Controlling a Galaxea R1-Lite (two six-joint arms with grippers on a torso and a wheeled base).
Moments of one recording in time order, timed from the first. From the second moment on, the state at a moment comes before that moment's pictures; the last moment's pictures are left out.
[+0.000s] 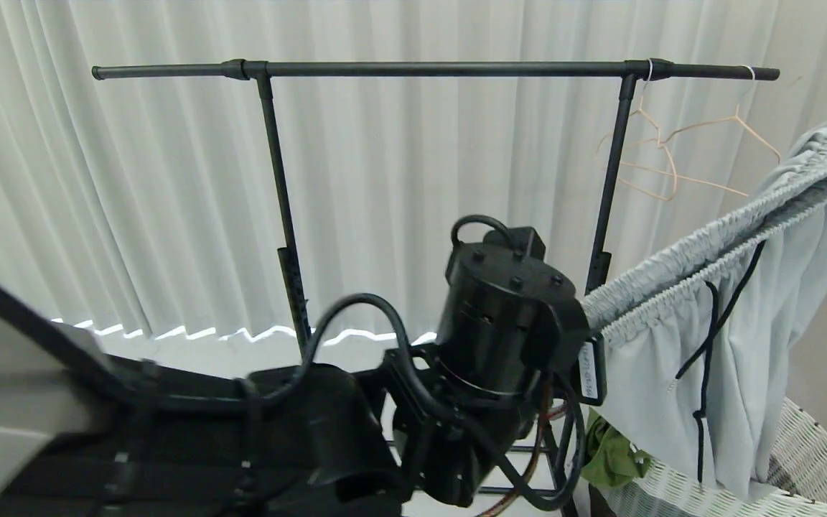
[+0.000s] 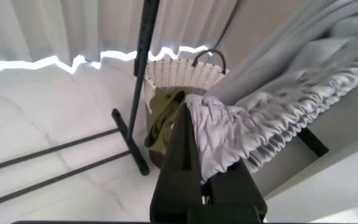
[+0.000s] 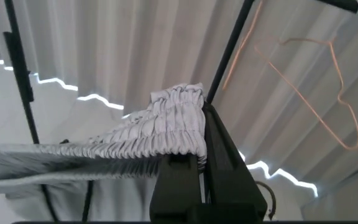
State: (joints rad) left arm -1.01 1.91 -1.17 -0.45 0.29 -0.41; right arm 0.27 1.16 -1.17 0.05 0.06 -0.16
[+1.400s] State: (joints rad) left arm -0.79 1.24 -1.23 0.27 0.35 -0.07; right arm 0.51 1.29 -1.18 0.14 0.08 -0.21
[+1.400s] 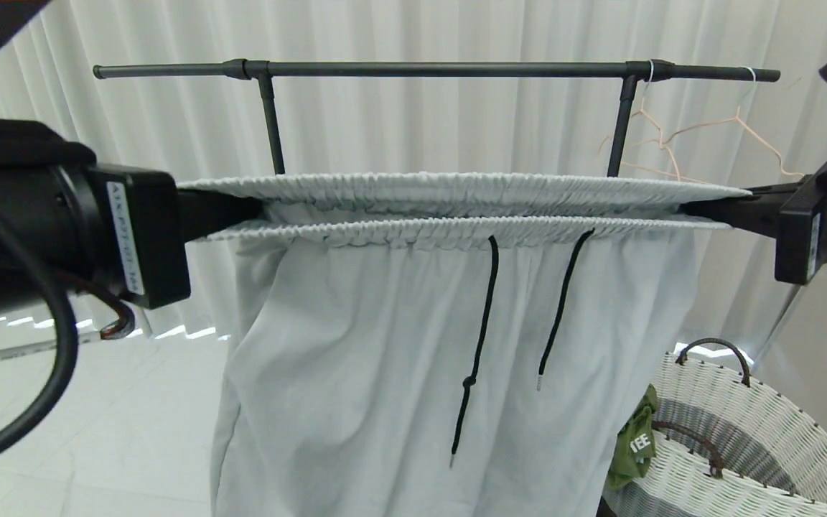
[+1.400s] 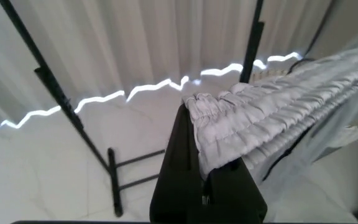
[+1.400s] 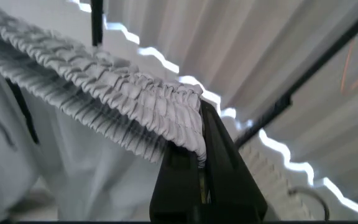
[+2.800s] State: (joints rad) left arm -0.83 1.48 -1.48 0.34 0.34 -0.06; right arm 0.55 1.05 -1.32 0.74 0.37 -0.11
